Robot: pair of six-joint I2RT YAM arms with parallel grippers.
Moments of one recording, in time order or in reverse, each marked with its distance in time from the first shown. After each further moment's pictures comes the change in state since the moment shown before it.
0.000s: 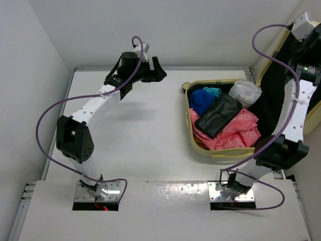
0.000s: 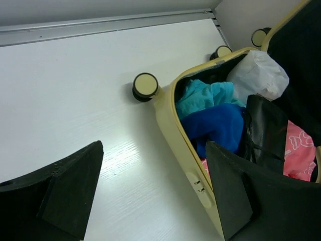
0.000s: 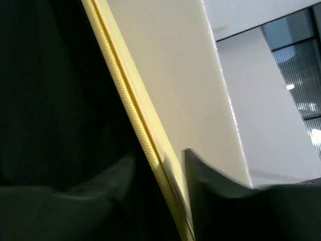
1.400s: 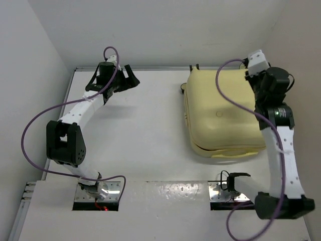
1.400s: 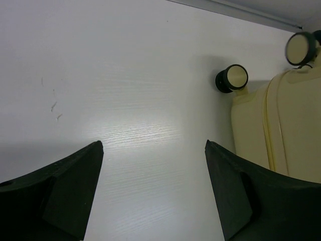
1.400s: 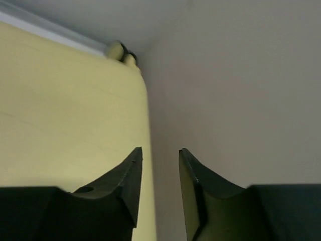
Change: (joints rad) left arm 0.246 -0.097 -0.240 -0.034 -0.048 -0.060; right arm 0.478 -0.581 -0.566 -0.189 -0.117 0.517
